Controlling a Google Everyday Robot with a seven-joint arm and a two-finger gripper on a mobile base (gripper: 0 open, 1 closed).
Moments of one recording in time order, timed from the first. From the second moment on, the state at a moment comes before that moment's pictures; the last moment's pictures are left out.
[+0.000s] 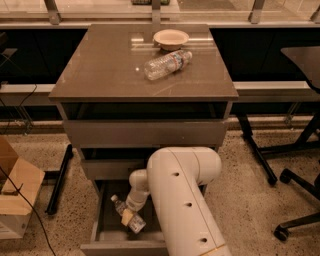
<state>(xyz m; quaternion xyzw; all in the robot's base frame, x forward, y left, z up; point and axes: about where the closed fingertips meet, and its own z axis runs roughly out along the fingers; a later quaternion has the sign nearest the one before) 0.562 0.128 0.206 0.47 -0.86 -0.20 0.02</state>
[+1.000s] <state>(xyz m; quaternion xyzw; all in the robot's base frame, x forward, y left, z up) 0.549 0.131 0.129 0.42 -0.89 -0.18 0.08</state>
